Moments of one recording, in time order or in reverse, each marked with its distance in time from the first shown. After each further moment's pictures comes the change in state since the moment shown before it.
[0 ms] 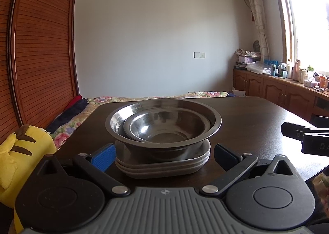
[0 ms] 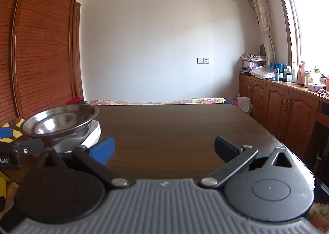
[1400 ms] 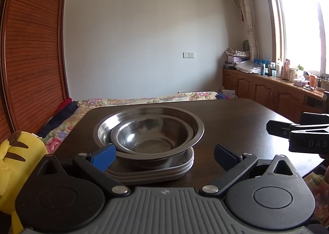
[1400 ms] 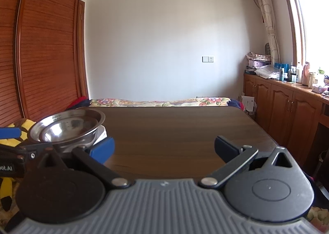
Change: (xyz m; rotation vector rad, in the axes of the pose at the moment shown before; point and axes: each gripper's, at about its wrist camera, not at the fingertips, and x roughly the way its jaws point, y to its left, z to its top) left arm -0.007 -0.011 0.015 0.022 0.005 -0.056; right arm -0.002 0.000 0.012 -0.008 0.014 0.027
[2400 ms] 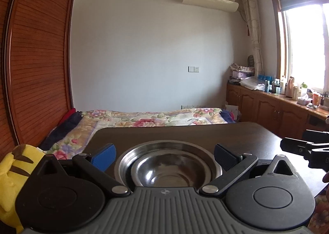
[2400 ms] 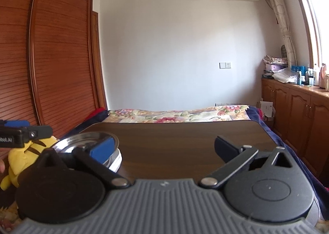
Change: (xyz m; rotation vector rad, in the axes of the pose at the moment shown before) left arm -0.003 0.032 0.049 -0.055 -0.067 -0.003; right arm 0.006 -0.010 0.039 0.028 -0.033 0.128
